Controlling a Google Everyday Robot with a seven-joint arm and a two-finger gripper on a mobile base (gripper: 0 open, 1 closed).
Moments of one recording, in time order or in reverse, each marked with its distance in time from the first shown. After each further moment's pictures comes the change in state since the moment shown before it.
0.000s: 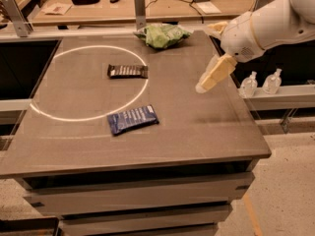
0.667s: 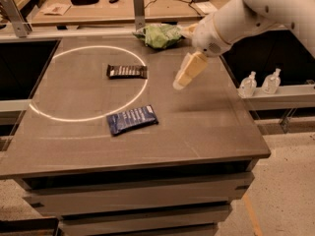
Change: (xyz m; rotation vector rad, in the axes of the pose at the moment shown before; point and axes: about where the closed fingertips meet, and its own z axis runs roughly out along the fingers) arm -0.019 -0.014 0.063 -0.065 0.071 0.005
